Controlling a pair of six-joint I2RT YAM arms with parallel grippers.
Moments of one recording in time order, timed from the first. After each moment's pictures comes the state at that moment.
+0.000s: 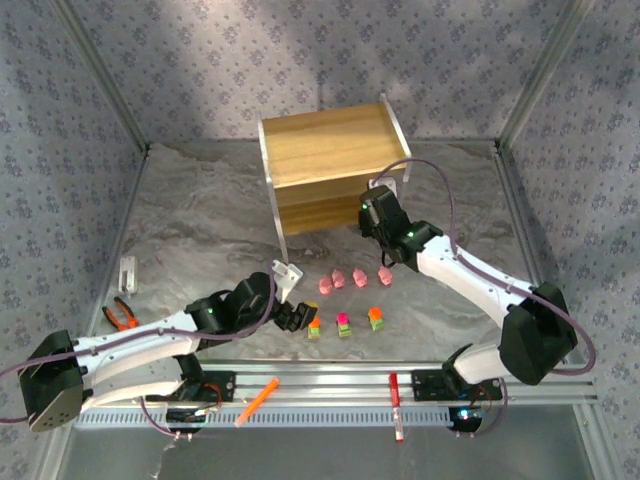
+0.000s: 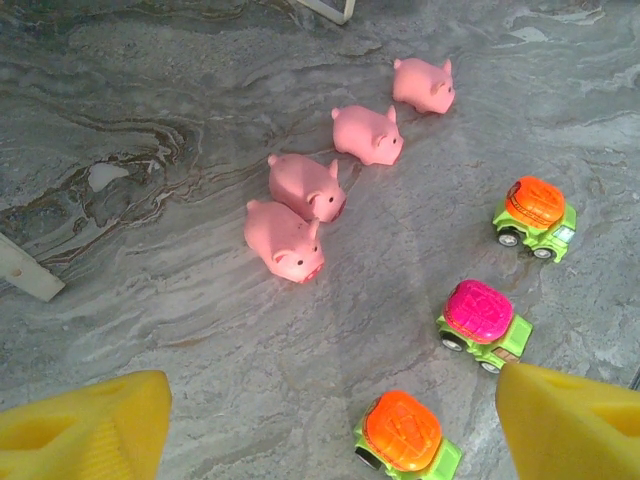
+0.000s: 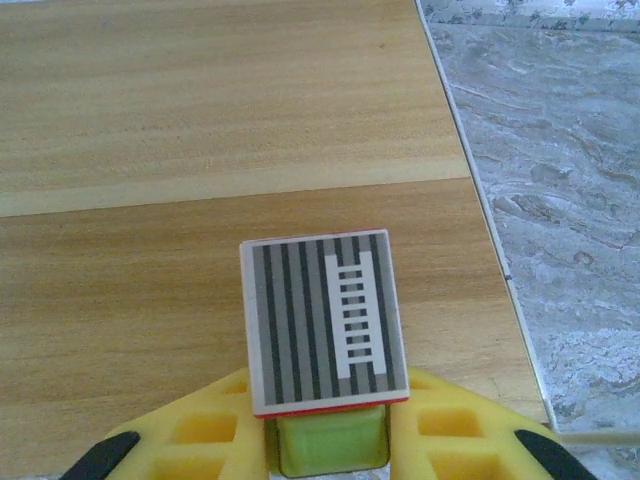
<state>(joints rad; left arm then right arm) -1.04 0.97 0.47 -0.12 -0.10 -0.28 0.64 1.40 1.05 -0.35 0.43 0.35</state>
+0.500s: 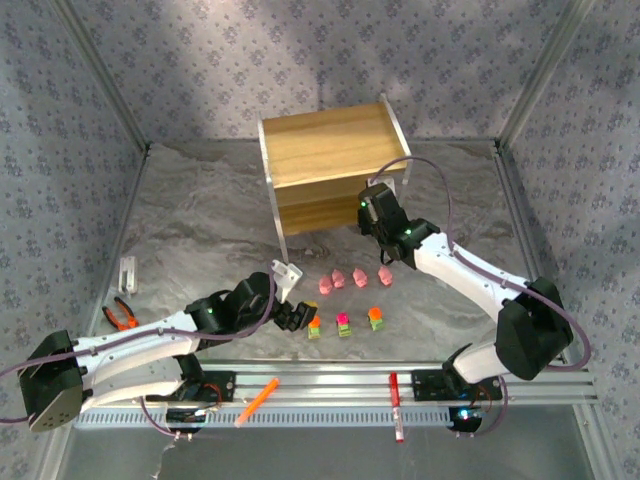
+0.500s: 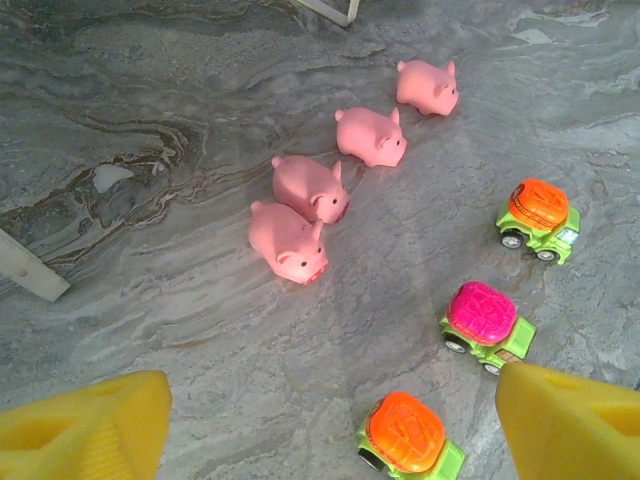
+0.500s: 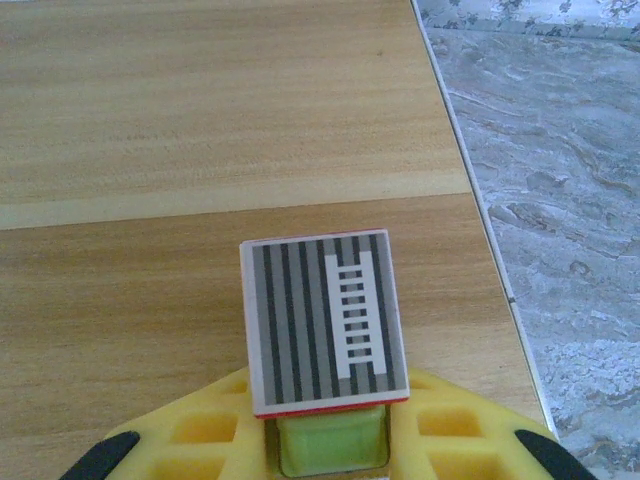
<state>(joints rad) -1.04 0.97 0.47 -0.12 -0.11 -0.28 0.63 1.43 1.06 -0.34 0.44 0.33</state>
